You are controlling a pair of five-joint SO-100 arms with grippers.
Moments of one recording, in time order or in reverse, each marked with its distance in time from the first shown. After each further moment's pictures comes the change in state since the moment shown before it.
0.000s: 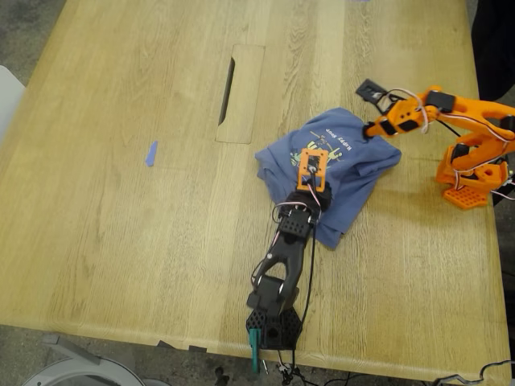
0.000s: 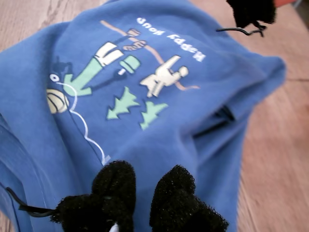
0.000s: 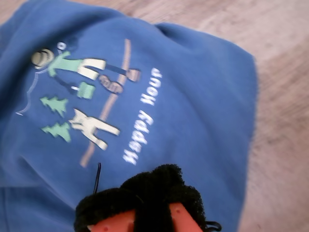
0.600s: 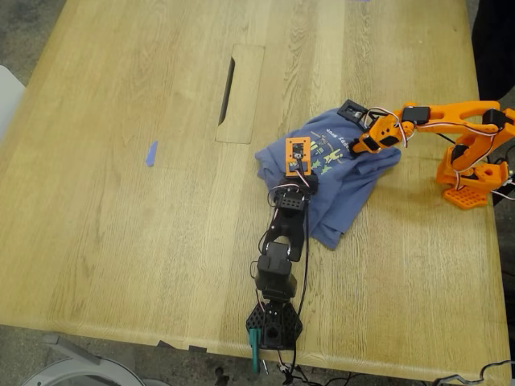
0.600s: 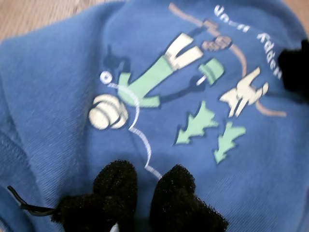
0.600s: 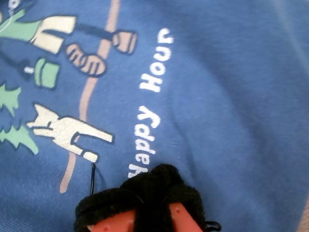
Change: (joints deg) arm 0 -8.3 -20.3 -8.4 -6.0 -0.7; arm 1 3.0 -7.6 14.8 -16.8 1.1
